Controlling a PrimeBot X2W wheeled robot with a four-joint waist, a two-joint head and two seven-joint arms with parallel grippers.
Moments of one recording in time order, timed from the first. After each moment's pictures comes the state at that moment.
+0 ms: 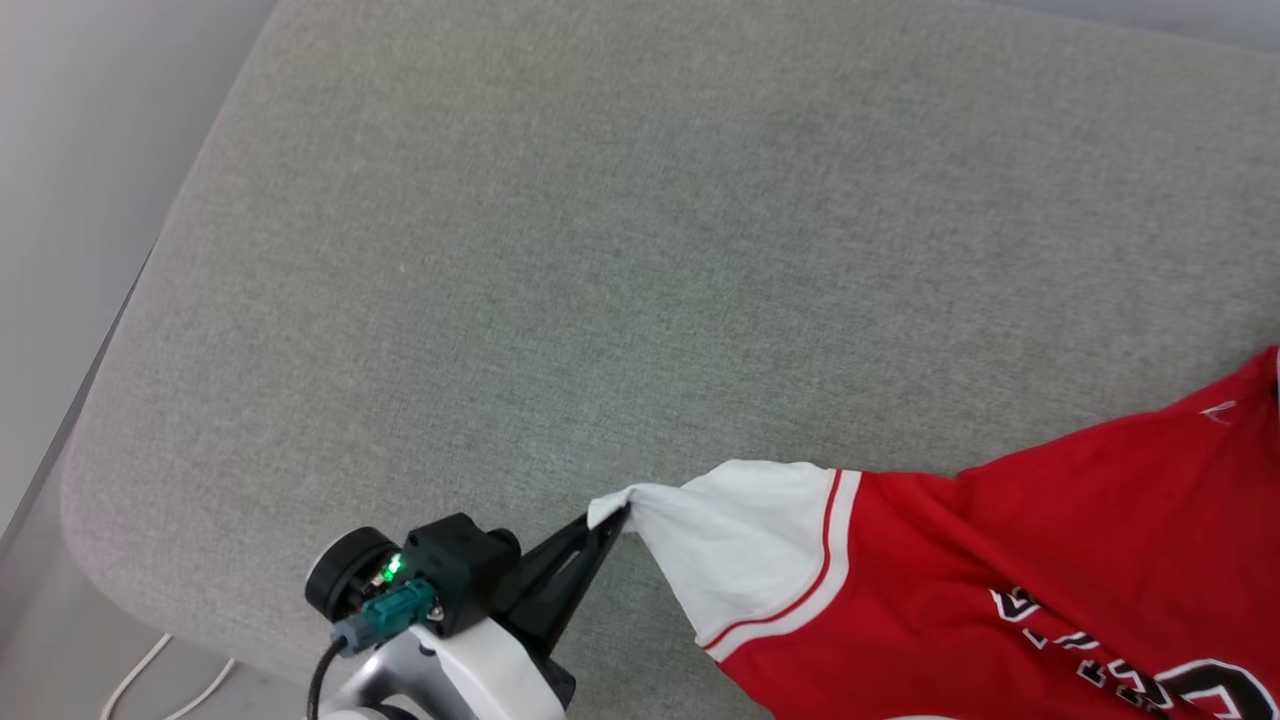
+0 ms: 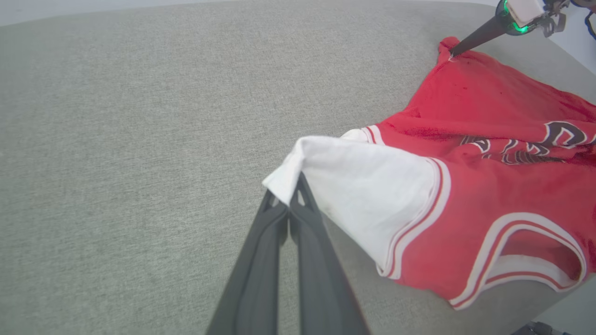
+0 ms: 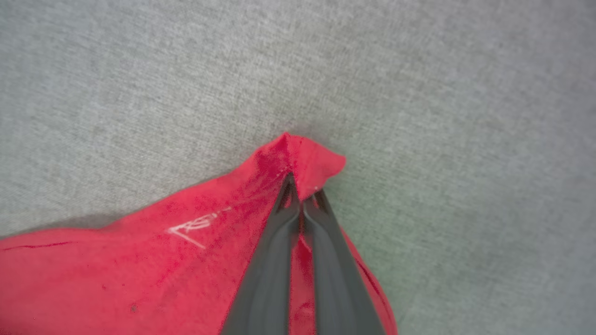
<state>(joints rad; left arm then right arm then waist) -0.19 0.53 -0.67 -0.30 -0.56 0.07 0.10 -0.52 -0.50 -0.05 0.20 0.33 0.13 1.17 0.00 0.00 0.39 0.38</state>
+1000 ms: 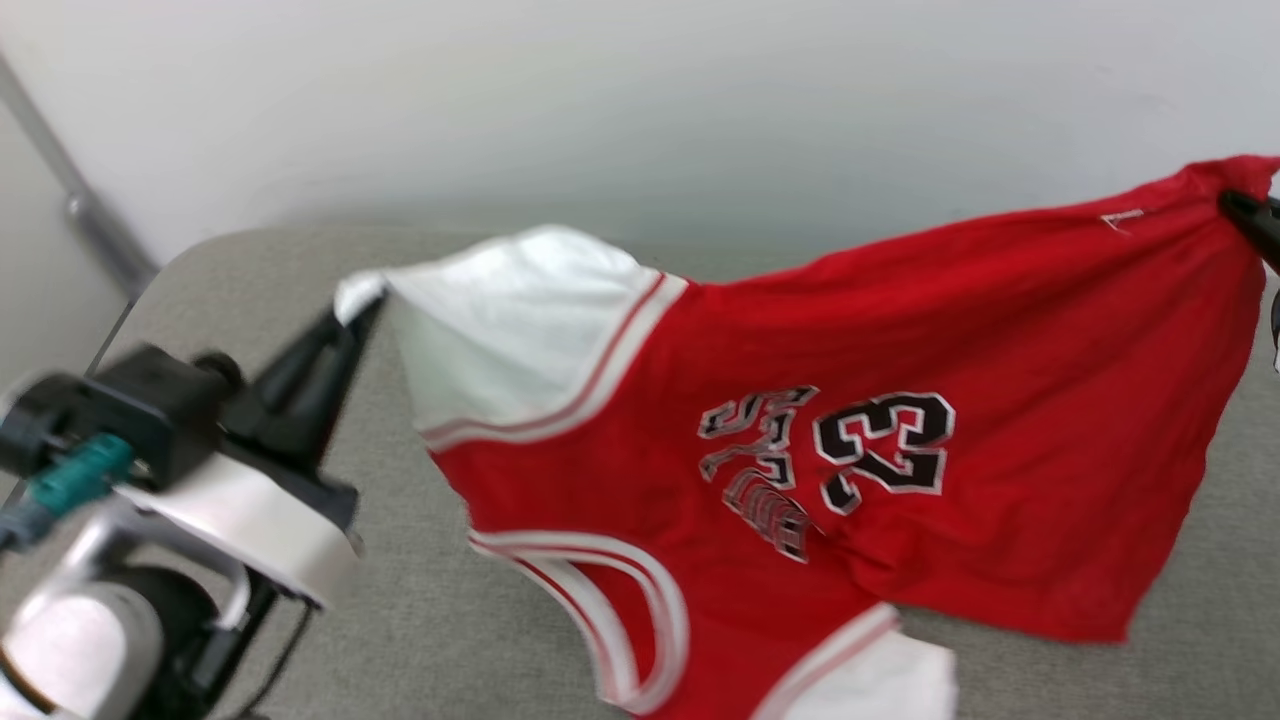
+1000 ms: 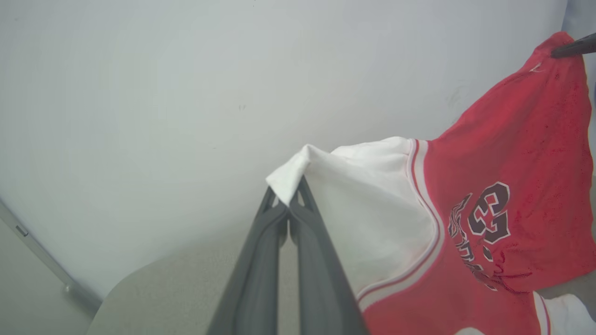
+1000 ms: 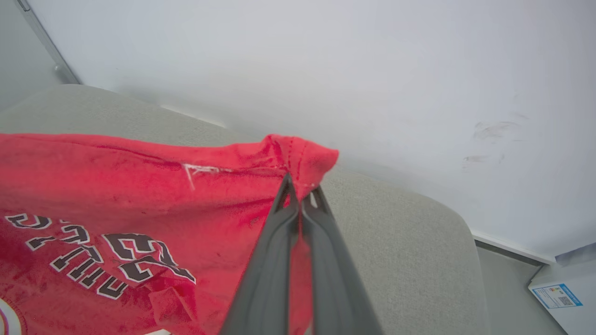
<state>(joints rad) -0.28 0.74 -0.39 -0.43 -0.60 0.18 0.15 -0.56 -0.53 0.01 -0.08 0.54 0.13 0.90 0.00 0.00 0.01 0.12</state>
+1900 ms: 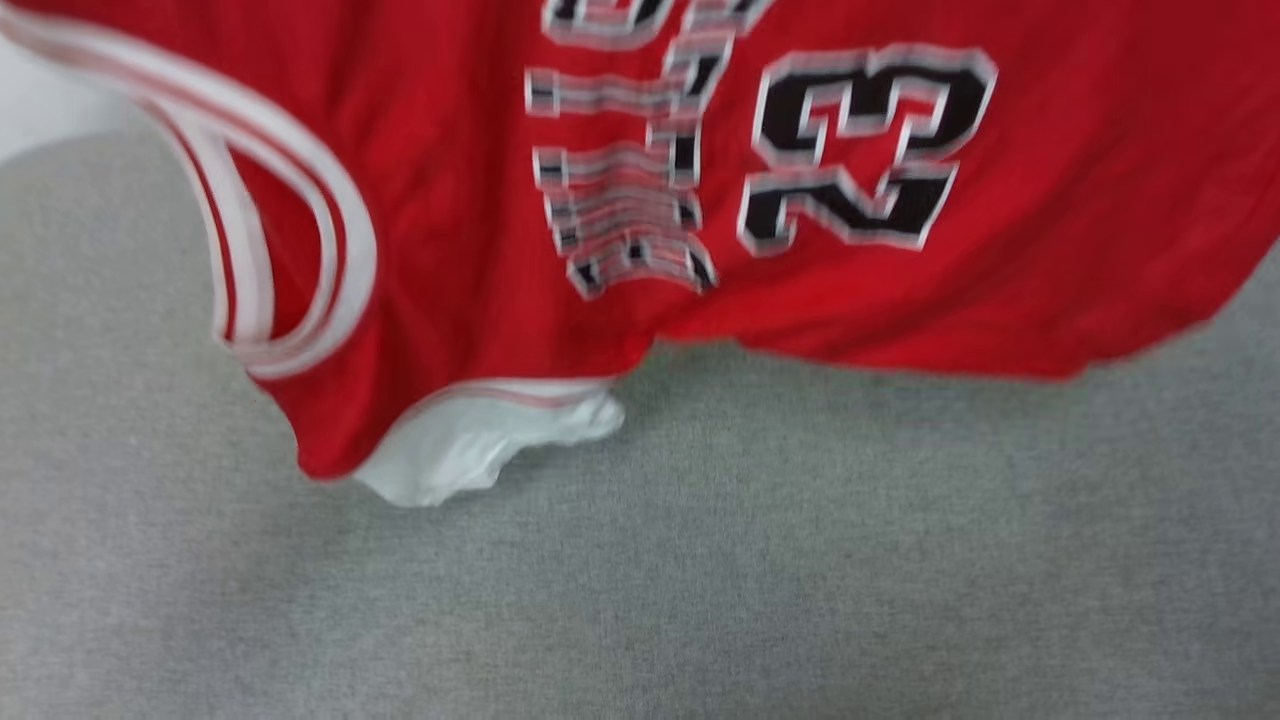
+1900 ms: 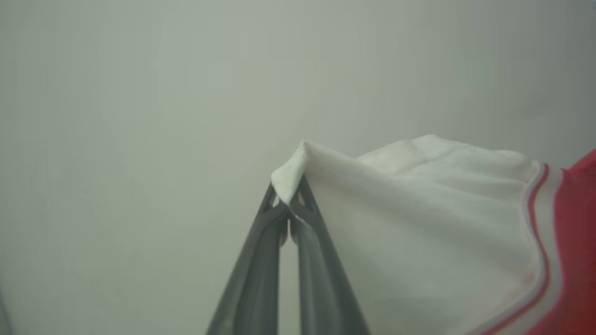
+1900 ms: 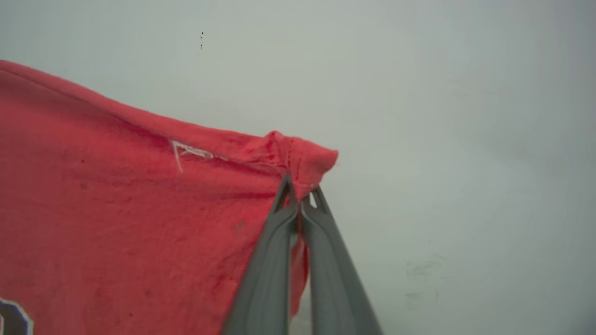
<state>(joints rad) -1.02 0.85 -0.23 -0.32 -0.52 0.08 0.15 -0.92 -0.53 -0.03 -0.24 0.51 0.13 0.71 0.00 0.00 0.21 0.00</state>
